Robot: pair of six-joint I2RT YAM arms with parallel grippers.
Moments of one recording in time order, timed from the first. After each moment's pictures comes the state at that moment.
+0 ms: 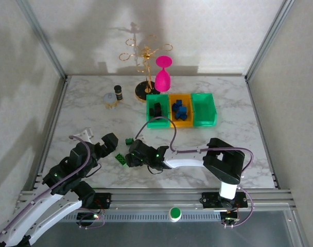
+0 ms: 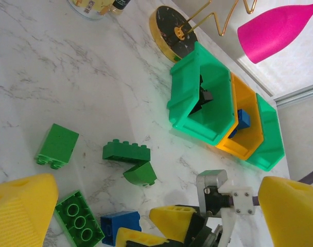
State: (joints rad) left arm -0.64 0.42 0.57 -0.65 -0.34 -1.00; right arm 1.23 1.84 1.08 -0.12 0.18 0.74
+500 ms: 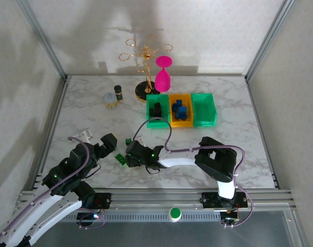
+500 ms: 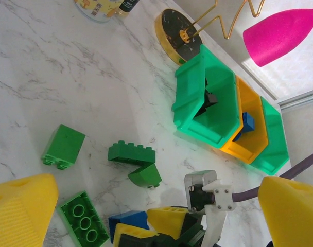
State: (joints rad) left arm -0.64 0.41 0.56 -0.65 -0.35 -1.01; right arm 1.23 1.89 1.11 -0.17 0.21 0.74
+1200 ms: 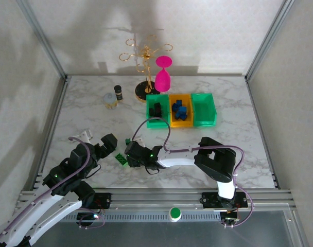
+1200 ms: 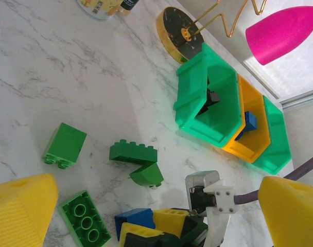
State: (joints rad) left arm -0.64 0.41 0.55 -0.65 -0.35 -1.01; right arm 1.24 1.90 1.13 -0.20 0.22 0.73
